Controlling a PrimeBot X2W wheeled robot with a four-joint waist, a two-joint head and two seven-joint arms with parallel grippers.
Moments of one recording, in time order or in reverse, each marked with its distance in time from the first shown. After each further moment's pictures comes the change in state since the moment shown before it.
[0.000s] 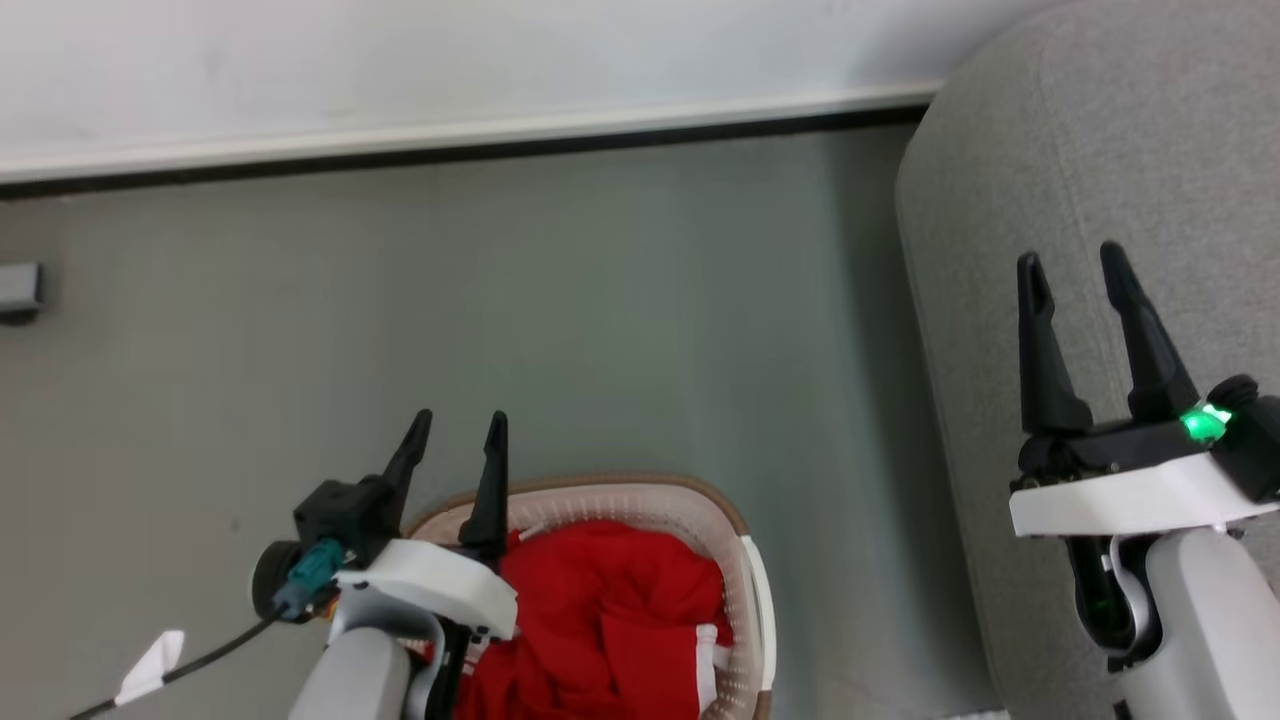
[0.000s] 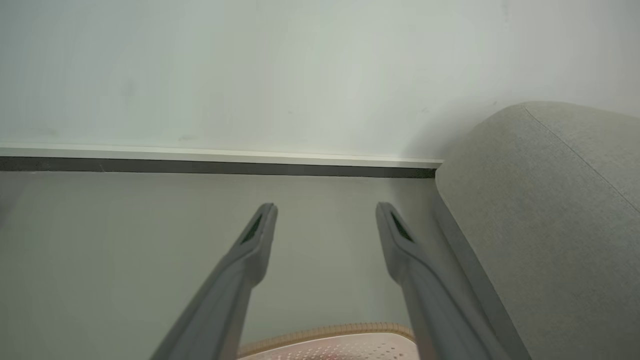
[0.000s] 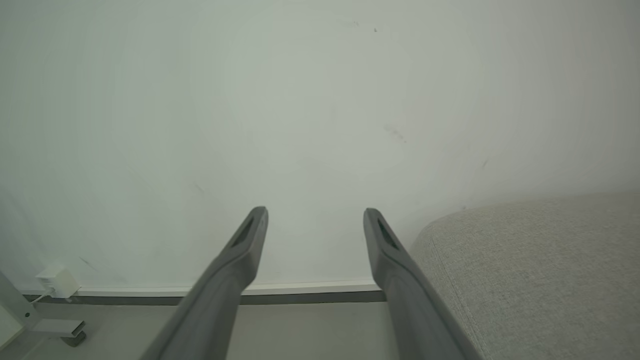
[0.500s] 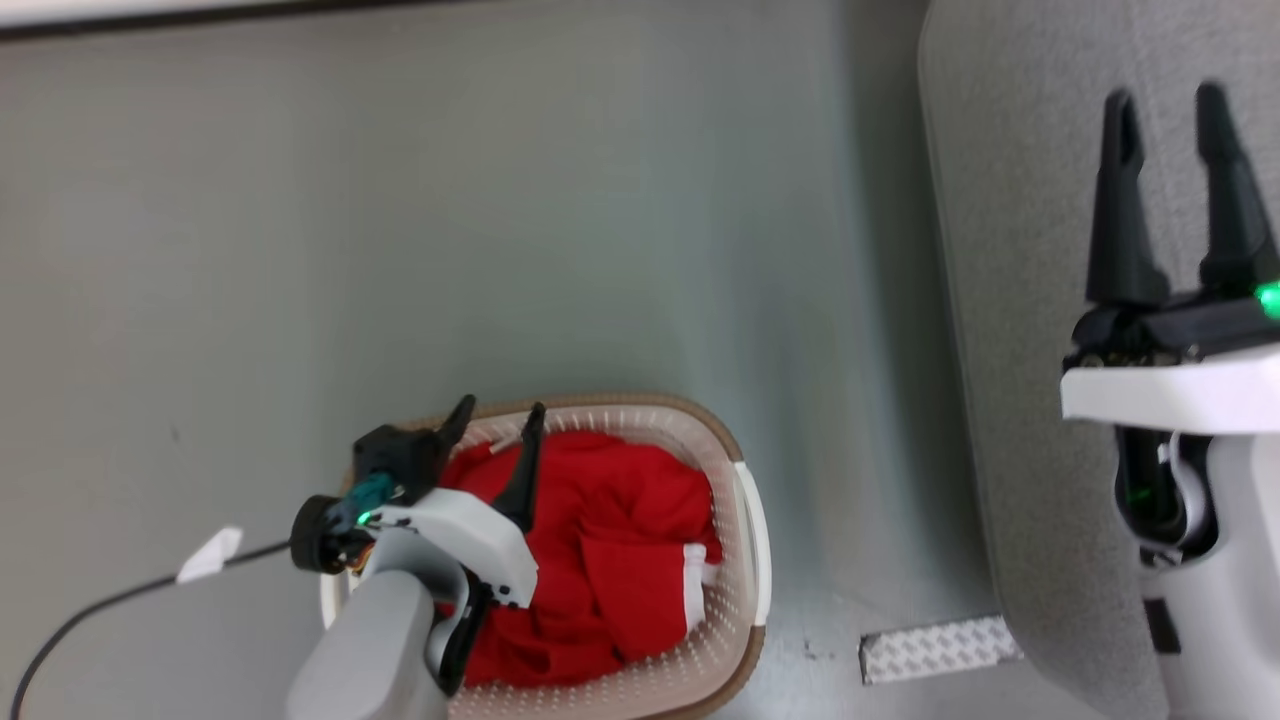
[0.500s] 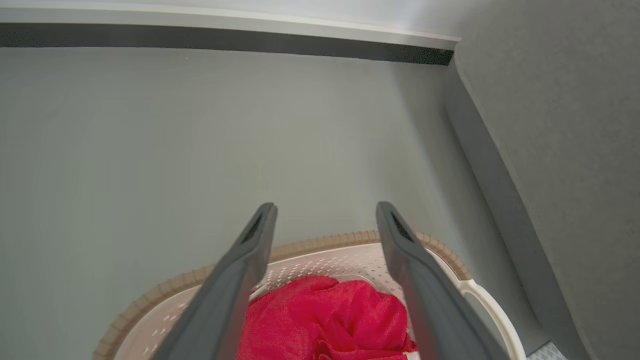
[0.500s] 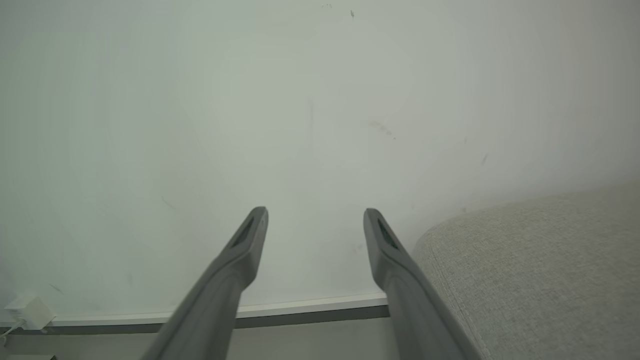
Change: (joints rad) left arm -0.203 0.000 -0.082 0.328 -0.013 -0.069 0.000; right arm -0.154 0.004 -0.043 -0.066 0.050 0.000 0.000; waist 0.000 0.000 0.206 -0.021
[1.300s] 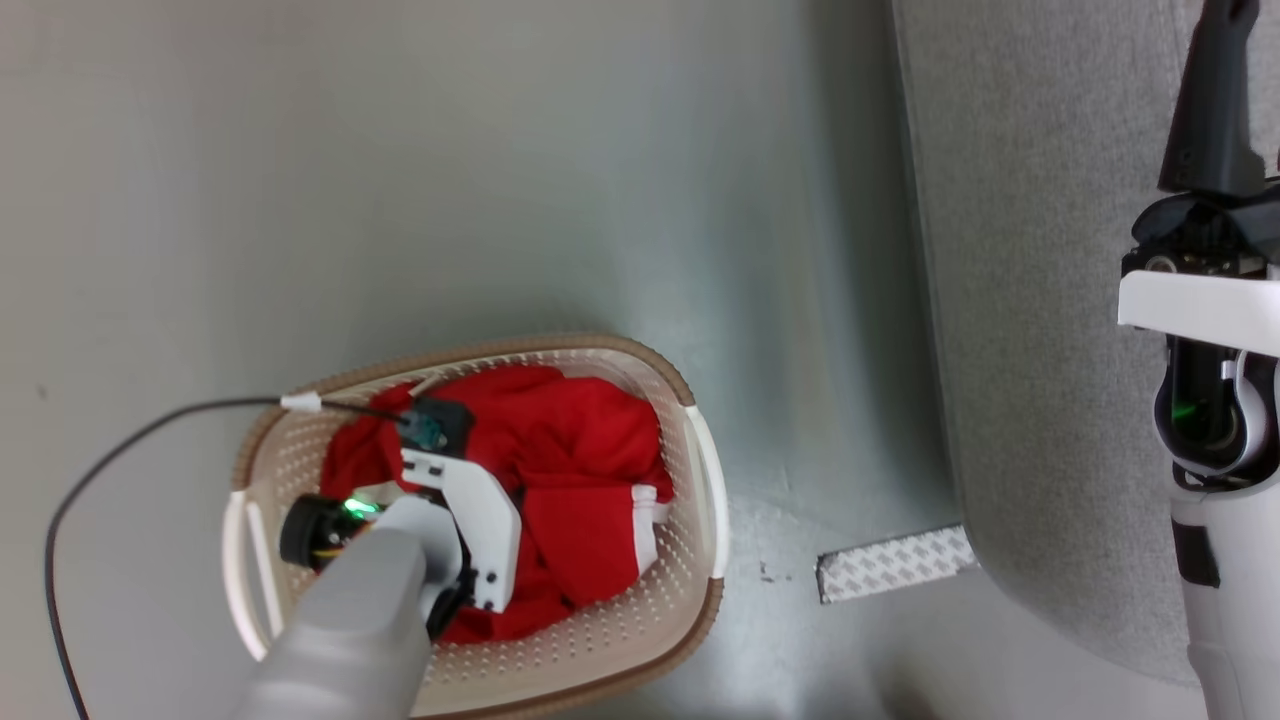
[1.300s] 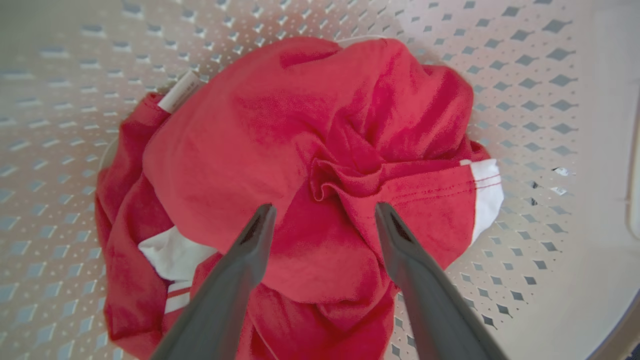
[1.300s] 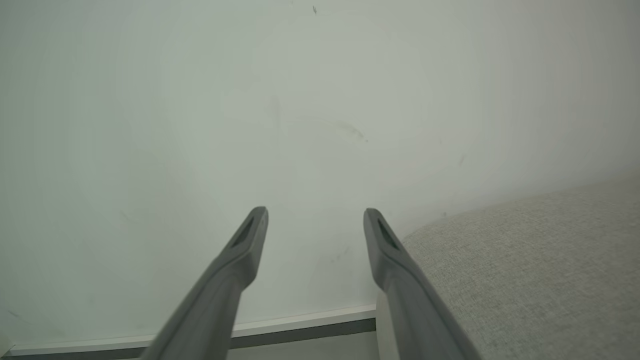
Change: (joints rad) left arm -0.284 0.004 -0.237 0.520 -0.077 -0.016 0.319; right arm -0.130 0.004 -0.019 -0.075 0.067 0.000 0.000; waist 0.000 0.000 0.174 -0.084
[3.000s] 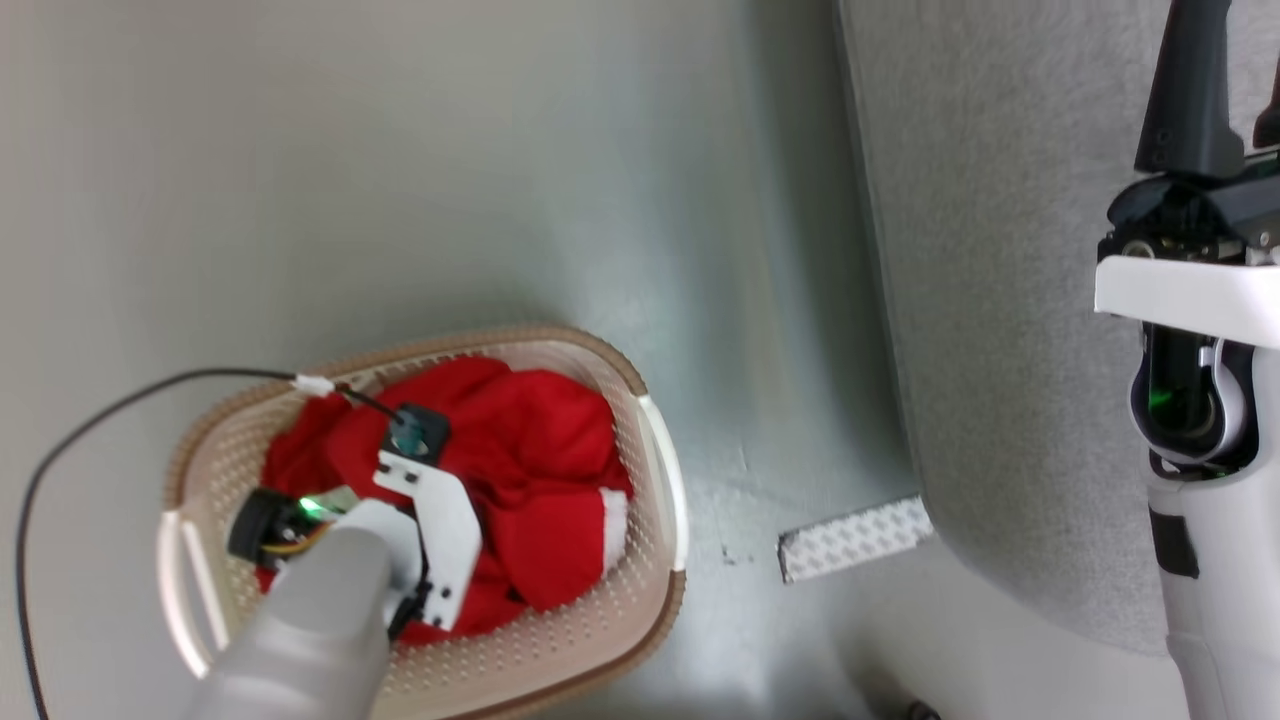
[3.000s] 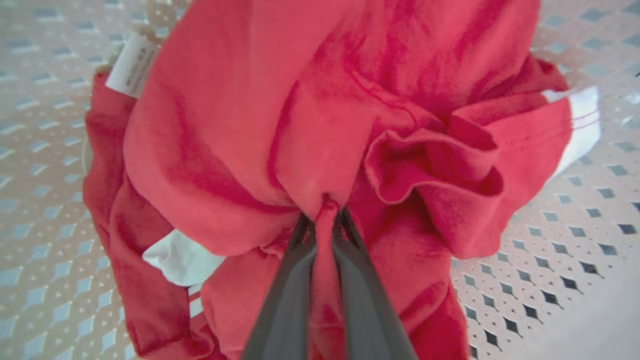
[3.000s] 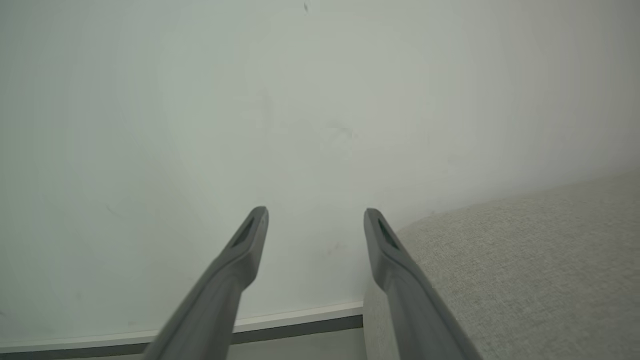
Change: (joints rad) left arm -0.028 0.074 -0.137 0.025 0.037 0.030 0.112; right arm -0.031 0.029 0.021 -0.006 0.006 0.000 0.000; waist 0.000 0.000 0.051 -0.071
